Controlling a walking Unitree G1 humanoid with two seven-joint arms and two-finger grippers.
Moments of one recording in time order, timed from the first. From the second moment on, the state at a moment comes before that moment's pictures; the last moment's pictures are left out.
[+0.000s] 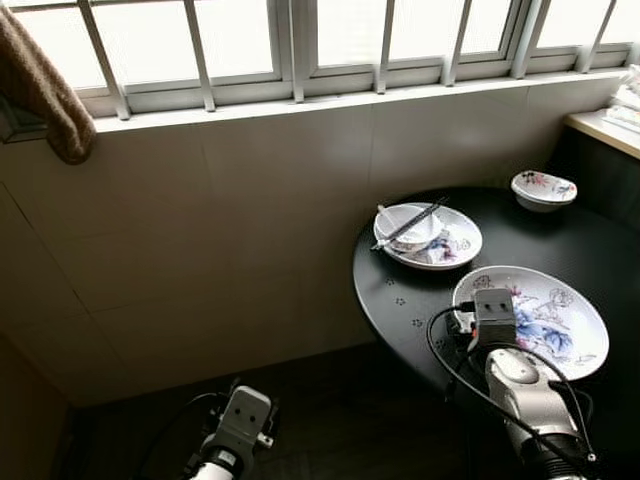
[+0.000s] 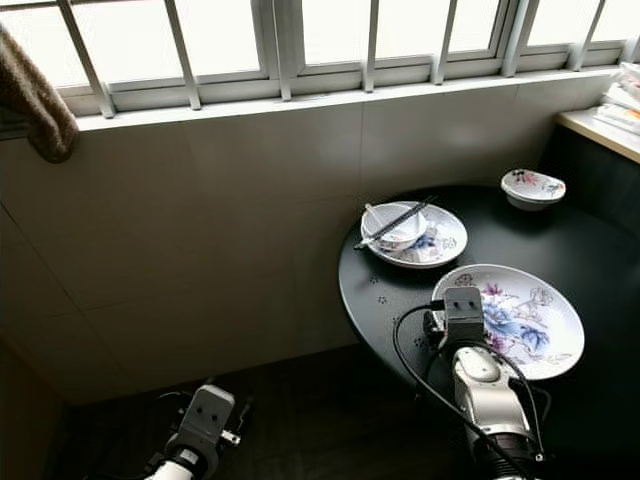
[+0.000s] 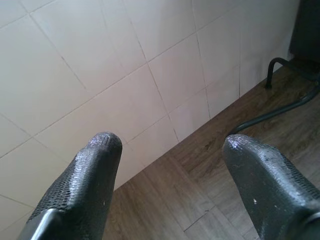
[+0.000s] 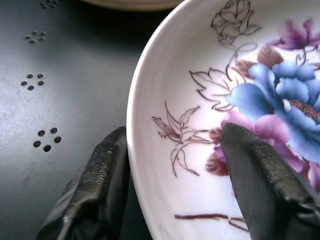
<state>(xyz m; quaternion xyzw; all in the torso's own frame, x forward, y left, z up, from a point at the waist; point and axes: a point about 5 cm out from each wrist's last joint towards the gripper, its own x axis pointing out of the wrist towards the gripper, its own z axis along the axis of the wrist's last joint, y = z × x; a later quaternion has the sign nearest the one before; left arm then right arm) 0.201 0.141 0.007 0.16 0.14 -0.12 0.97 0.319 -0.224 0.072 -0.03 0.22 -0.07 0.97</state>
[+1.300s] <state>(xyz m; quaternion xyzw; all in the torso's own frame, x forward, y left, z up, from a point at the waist) 0.201 0.139 0.007 0.15 0.14 -0.12 0.97 0.320 -0.212 0.085 -0.15 0.26 -0.07 0.95</state>
